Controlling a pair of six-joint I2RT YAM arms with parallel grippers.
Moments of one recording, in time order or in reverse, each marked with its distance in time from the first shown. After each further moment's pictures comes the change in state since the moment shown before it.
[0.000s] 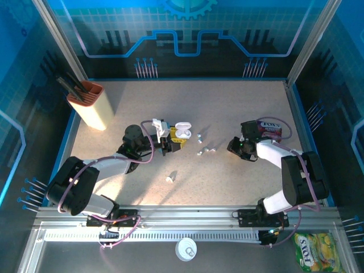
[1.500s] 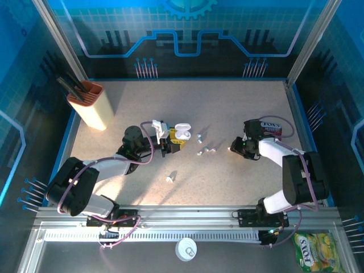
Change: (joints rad) left arm 0.000 -0.006 -0.018 0.000 0.000 0.000; right arm -0.039 0.002 0.036 -0.074 0.008 -0.083
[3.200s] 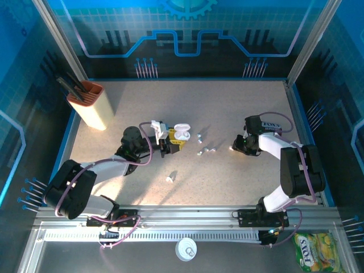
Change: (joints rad) left arm 0.000 -0.035 -0.011 -0.016 -0.001 0.000; right arm -0.033 0.078 0.075 -0.059 0.021 -0.093
